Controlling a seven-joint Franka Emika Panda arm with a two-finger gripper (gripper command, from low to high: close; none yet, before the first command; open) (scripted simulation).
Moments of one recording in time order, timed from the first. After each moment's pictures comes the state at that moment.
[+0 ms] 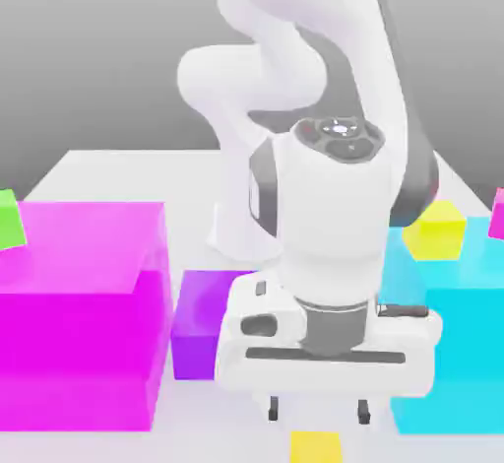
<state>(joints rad) 0.04 0.39 0.08 -2.30 -0.07 2.69 1.02</state>
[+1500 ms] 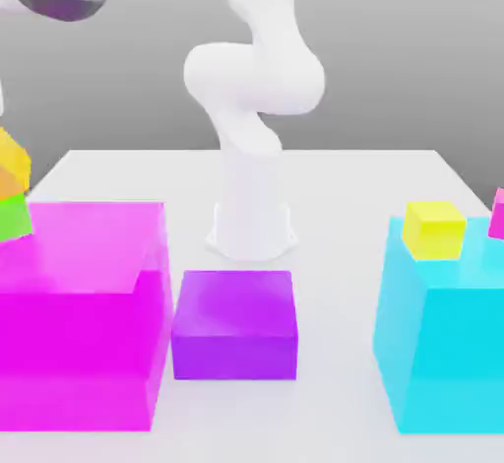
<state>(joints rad) -0.46 -0.23 -0.27 -2.39 -0.07 2.16 1.42</state>
